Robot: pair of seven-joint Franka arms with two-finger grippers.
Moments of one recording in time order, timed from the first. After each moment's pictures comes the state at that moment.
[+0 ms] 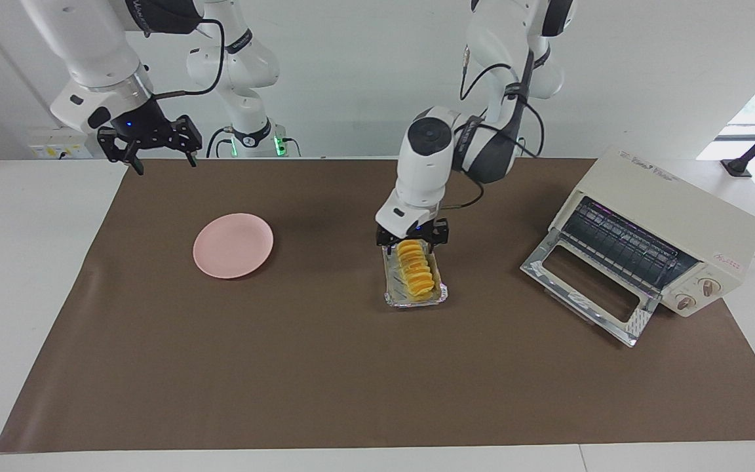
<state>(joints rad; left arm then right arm) -0.67 0.32 0.11 -1.60 -0.07 1.90 -0.55 0.01 -0.07 0.03 -1.67 -0.02 1.53 -0.15</state>
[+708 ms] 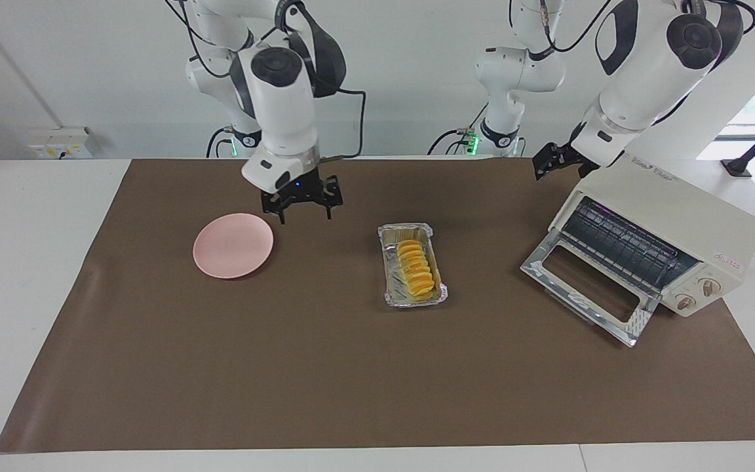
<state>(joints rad) -0.27 0.00 0.11 -1.62 -0.06 1.35 -0.18 0.42 0.19 0.04 -1.71 -0.02 1.90 0.38</state>
